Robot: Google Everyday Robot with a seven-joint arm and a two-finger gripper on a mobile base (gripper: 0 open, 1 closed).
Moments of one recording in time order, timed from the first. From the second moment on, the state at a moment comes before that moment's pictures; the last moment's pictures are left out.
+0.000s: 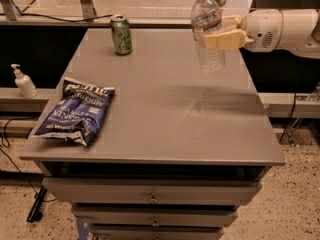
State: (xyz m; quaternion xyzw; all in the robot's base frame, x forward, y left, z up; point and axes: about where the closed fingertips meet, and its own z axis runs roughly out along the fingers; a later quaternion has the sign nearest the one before) arm 0.625 -0.129 0.983 -0.47 0.59 0.41 0.52
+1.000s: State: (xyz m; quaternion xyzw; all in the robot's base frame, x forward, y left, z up) arm 0.617 -0.126 0.970 -0.45 0.52 0.44 0.58
